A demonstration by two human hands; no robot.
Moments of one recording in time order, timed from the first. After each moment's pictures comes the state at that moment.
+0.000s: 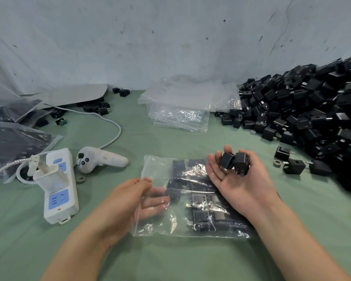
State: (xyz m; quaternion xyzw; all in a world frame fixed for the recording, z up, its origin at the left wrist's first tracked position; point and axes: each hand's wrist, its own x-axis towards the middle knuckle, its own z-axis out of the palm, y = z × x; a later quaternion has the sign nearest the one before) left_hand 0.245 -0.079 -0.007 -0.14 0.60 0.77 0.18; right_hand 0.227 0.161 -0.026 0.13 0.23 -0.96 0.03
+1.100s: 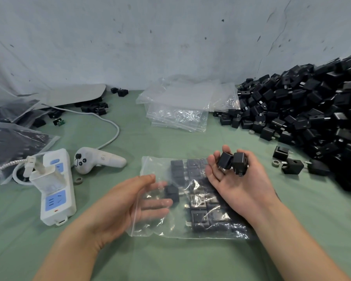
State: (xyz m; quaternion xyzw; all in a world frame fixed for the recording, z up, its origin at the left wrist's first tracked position) left_hand 0.236 -0.088 -0.015 -0.08 0.56 0.78 0.25; right_hand 0.228 0.161 -0.023 0.14 0.24 -0.96 0.03
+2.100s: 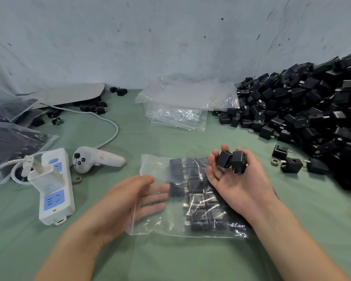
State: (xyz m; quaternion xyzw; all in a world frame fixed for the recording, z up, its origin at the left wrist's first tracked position) left_hand 0.237 -0.083 -0.013 -0.10 0.58 0.77 0.24; right_hand 0.227 0.161 -0.023 0.15 0.24 -0.96 0.04
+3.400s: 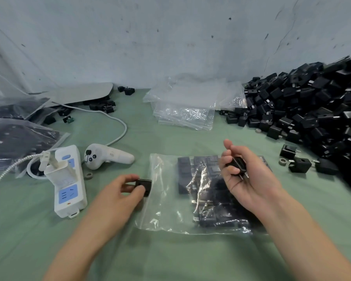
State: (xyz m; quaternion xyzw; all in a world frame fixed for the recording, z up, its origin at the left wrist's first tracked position) left_hand 0.268 -0.107 -0.004 -0.11 0.86 0.50 0.01; right_hand 0.238 0.150 0.007 0.14 0.27 -0.95 0.09
